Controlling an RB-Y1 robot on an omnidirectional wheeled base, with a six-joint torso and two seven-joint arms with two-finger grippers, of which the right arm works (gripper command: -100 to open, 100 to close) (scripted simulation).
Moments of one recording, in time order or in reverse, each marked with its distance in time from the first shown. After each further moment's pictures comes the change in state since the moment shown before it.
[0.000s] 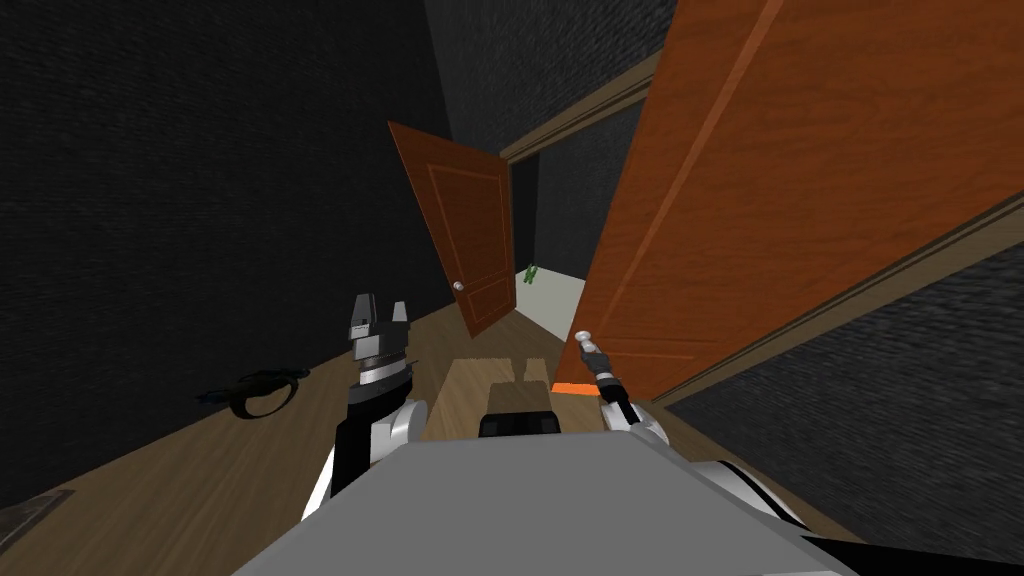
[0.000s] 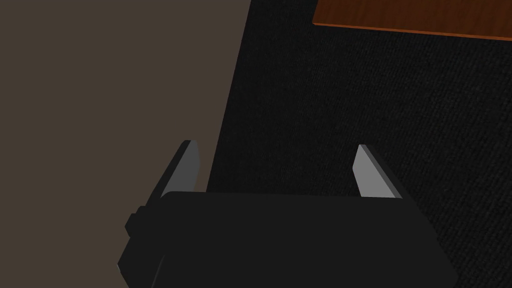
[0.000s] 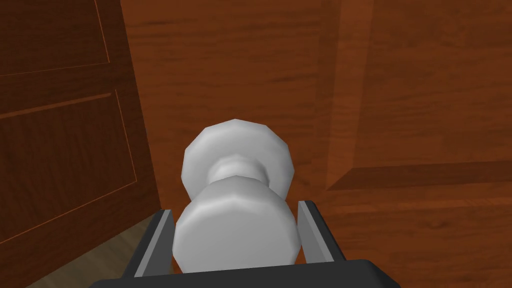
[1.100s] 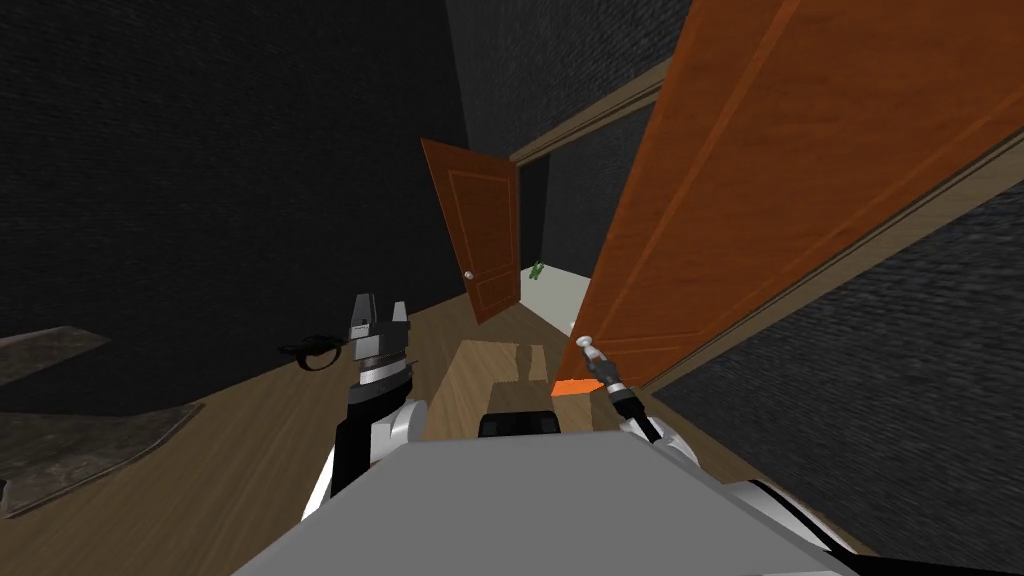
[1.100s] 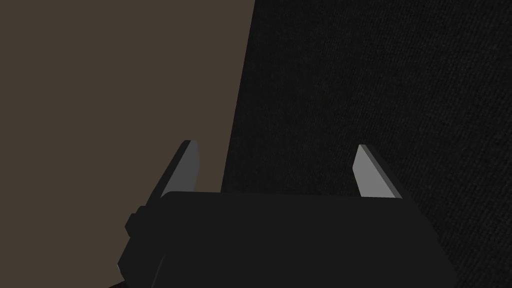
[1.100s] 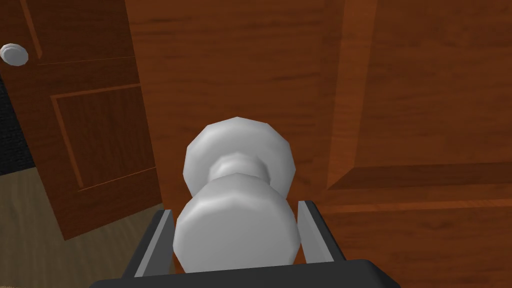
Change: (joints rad) arm 0.078 -0.090 0.086 -0.014 0.078 -0.122 -0.134
